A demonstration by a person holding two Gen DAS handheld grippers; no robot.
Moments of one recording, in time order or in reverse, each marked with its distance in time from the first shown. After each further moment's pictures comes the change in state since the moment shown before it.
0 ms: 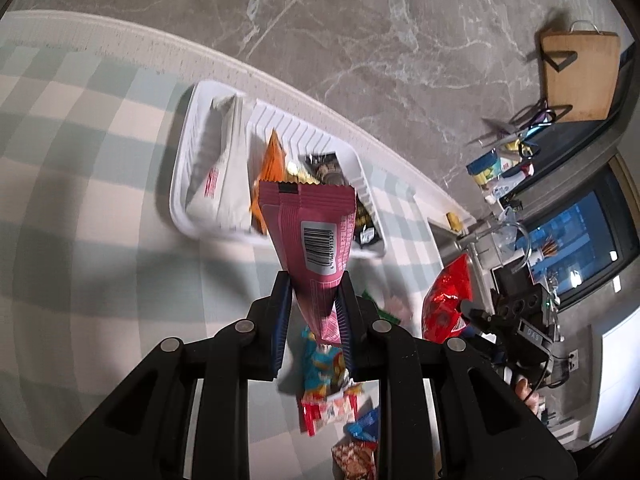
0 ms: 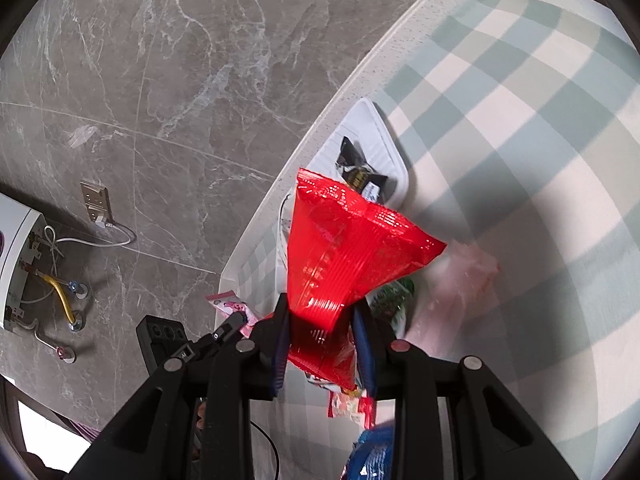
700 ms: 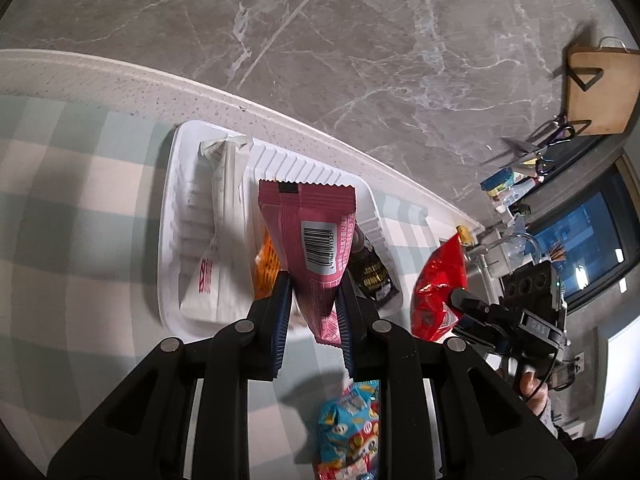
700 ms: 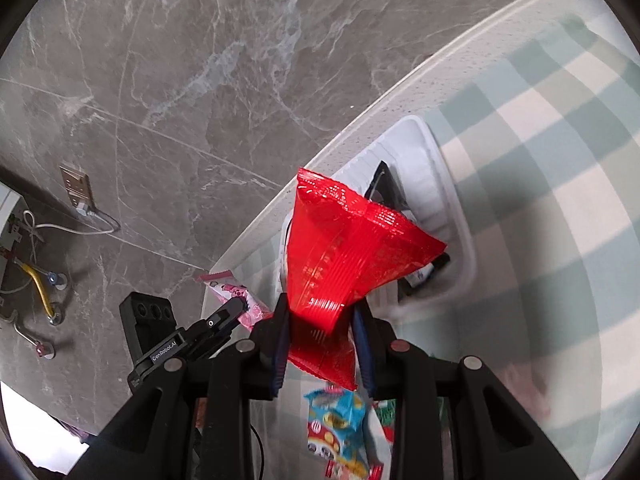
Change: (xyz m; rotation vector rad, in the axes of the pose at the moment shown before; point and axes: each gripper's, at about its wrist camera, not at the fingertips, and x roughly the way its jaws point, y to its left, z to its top) left arm 0.049 0.002 0.076 0.011 0.009 0.030; right arm 0.077 0.028 0.068 -0.113 0.088 -0.043
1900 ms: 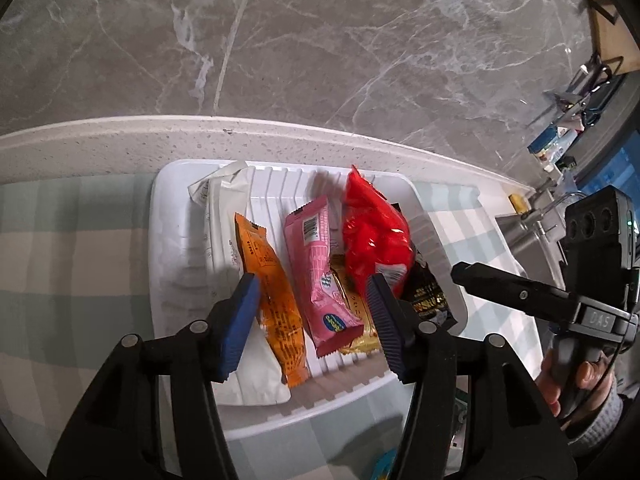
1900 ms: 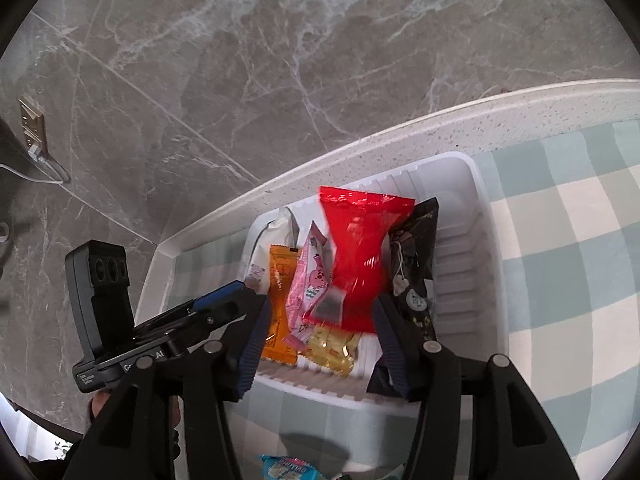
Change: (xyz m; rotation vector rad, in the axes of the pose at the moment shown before) left arm 0.075 -0.025 0.037 0.180 0.025 0.209; right arm 0.057 0.036 0.036 -0.219 0.044 -0.177
